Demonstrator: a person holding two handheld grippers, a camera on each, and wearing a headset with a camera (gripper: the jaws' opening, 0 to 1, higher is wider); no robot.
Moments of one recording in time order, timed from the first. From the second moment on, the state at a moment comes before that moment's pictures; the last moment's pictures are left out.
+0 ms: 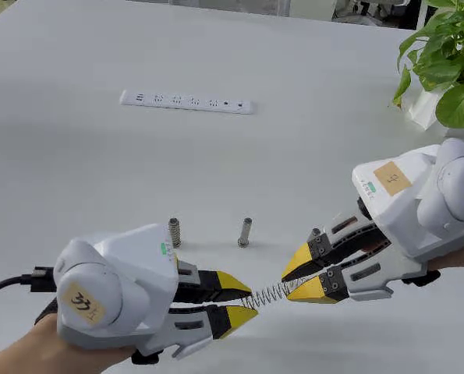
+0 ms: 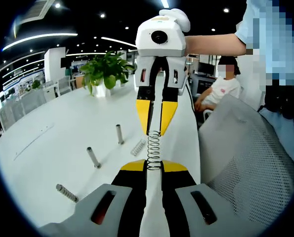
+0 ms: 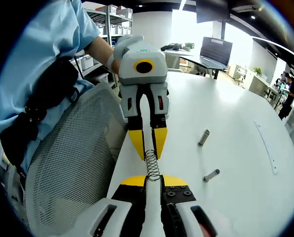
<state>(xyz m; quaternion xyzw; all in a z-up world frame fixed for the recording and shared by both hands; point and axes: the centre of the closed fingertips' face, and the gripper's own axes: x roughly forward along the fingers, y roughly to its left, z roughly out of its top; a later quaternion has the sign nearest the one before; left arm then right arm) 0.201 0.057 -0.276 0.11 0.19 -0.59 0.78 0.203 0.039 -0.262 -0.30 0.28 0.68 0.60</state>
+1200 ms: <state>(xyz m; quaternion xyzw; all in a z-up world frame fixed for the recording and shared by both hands) 0.206 0.052 -0.275 0.06 0.20 -0.57 0.79 0.202 0.063 -0.239 -0.38 0.23 0.69 0.57</state>
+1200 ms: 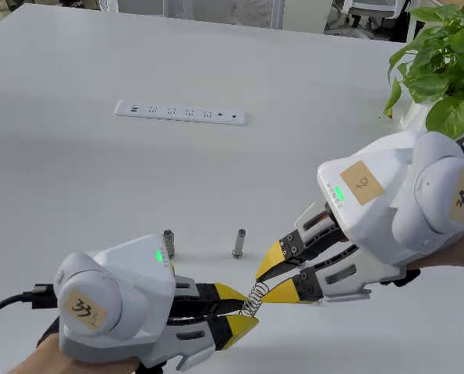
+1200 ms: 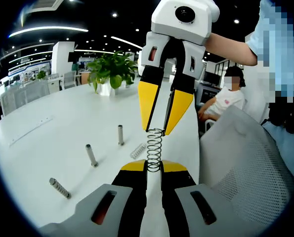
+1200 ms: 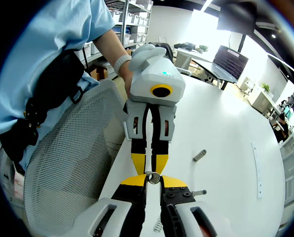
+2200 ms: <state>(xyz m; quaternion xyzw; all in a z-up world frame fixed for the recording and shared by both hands) 0.210 0.047 -0.283 0.10 0.20 -0.57 0.79 0.202 0.060 -0.253 -0.39 0.33 0.68 0.53</state>
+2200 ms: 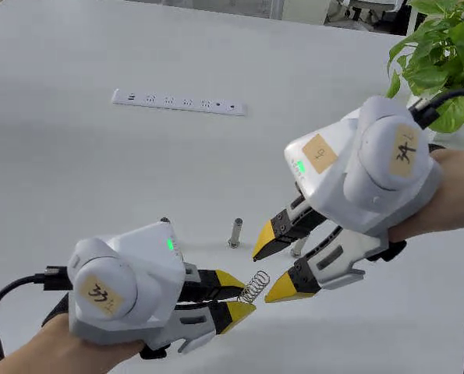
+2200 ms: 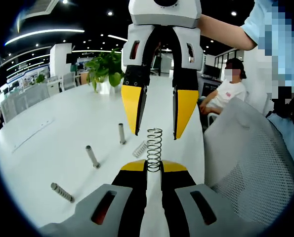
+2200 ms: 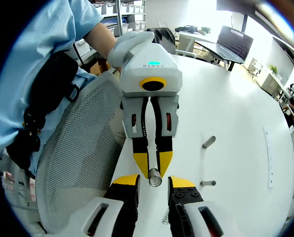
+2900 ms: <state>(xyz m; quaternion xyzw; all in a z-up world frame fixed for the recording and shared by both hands) 0.216 0.044 -0.275 0.08 0.18 -0.56 0.80 0.205 0.061 -0.270 -0.39 0.37 0.68 0.50</state>
